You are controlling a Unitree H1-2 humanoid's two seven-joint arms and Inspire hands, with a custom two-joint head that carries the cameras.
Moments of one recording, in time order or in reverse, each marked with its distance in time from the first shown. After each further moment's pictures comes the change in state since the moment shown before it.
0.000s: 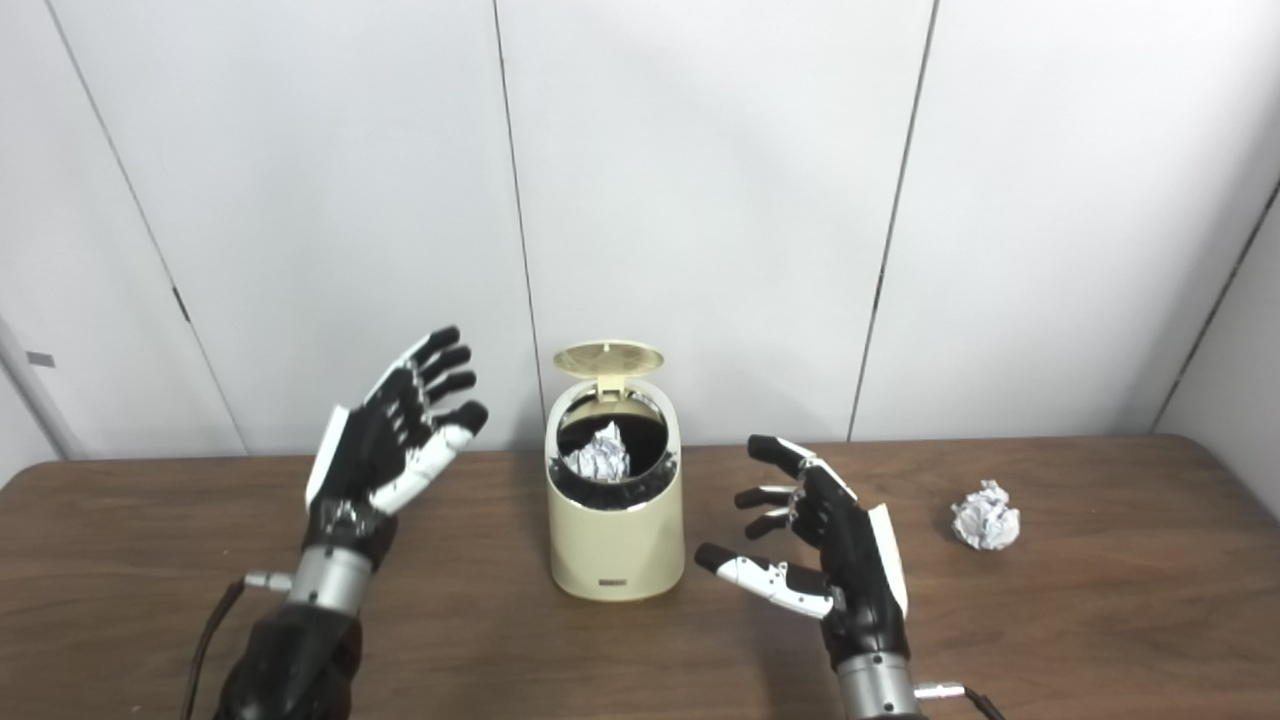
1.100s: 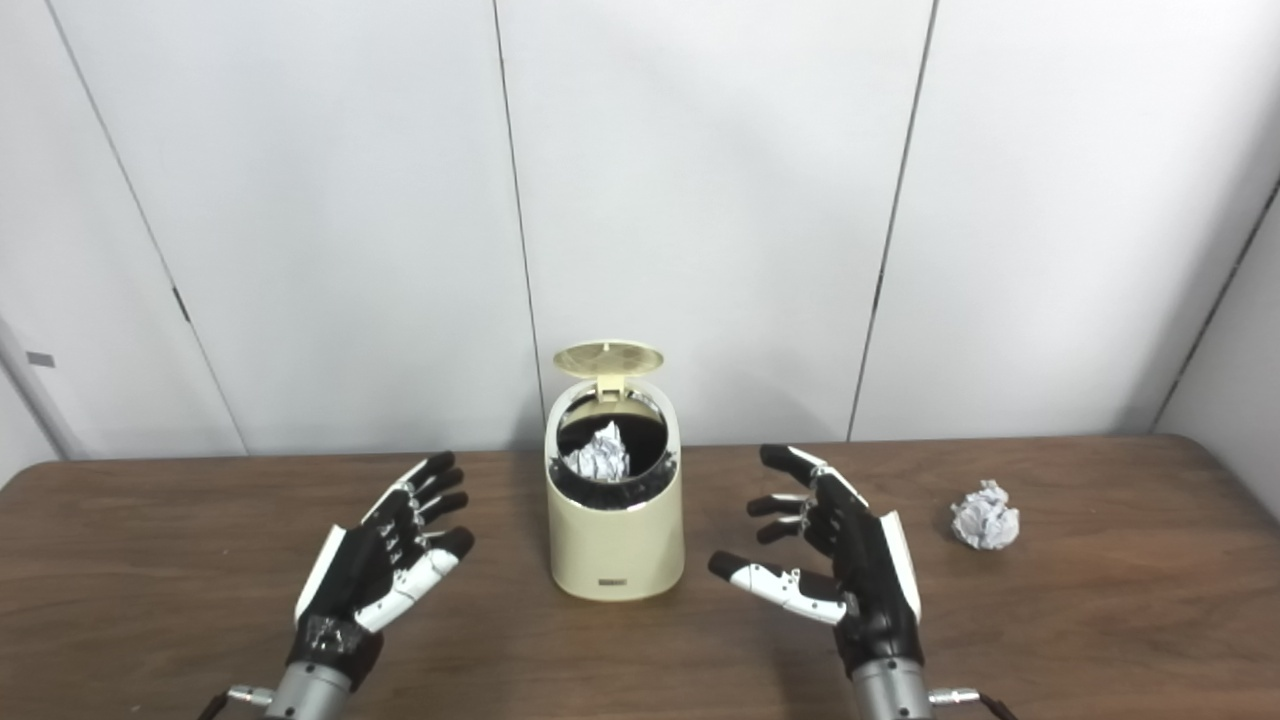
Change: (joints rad) left arm 0.150 0.052 -0.012 0.059 -0.061 -0.049 -0.083; right arm 0.013 -0.020 -0.014 -0.001 0.019 0.027 0.008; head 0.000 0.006
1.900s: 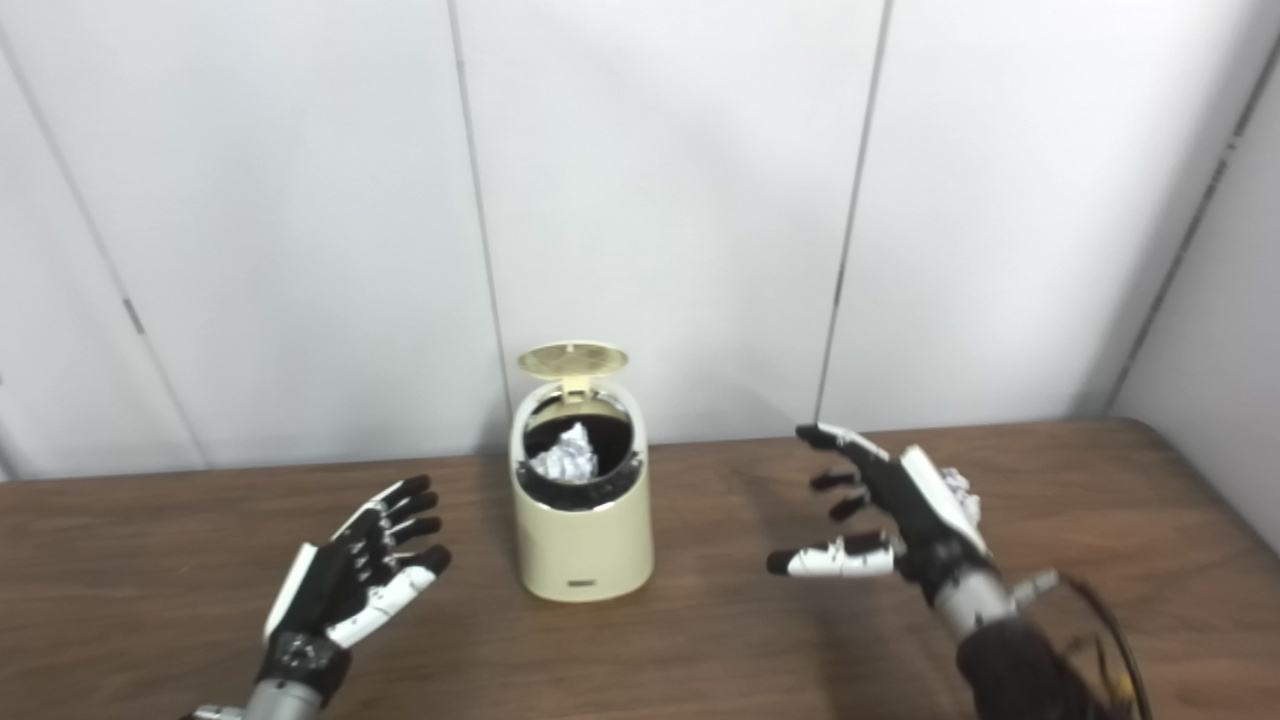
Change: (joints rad) left arm -0.008 0.007 0.000 0.052 0.023 -0.004 0.003; right arm -0.118 -0.415 0.079 -0.155 -0.259 0.446 0.226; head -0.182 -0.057
